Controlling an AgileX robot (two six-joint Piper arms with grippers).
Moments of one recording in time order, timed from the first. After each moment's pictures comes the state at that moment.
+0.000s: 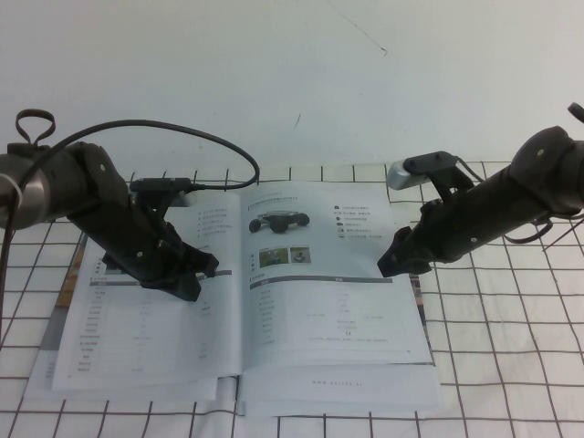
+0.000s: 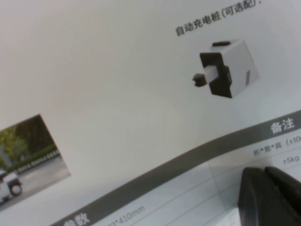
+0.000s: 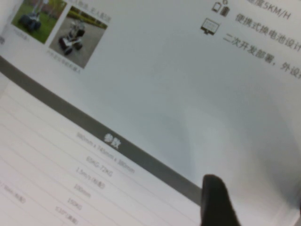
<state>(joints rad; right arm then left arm) 0.24 2.12 -1.41 0.79 0.72 -0.87 -0.17 2.04 -1.36 -0.41 0.80 0.37</state>
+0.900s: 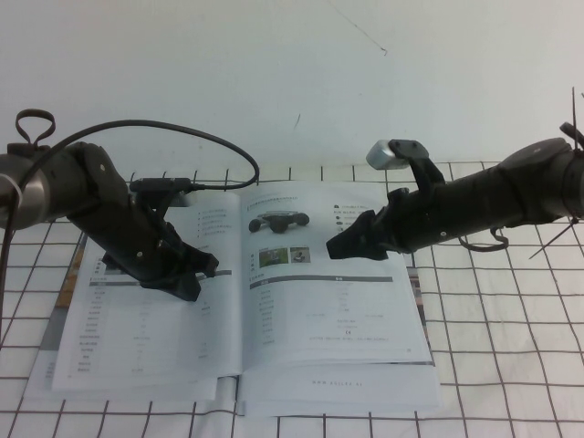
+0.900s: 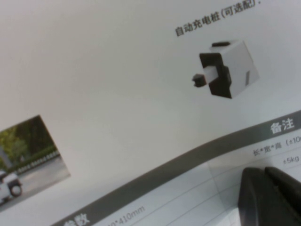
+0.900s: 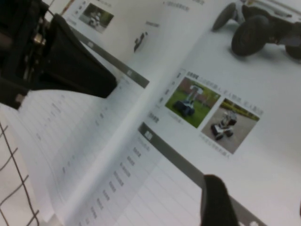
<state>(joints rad) 0.26 2.16 -1.42 1.28 0.85 -1.22 -0.17 2.04 -1.36 -0.41 0.80 0.37</state>
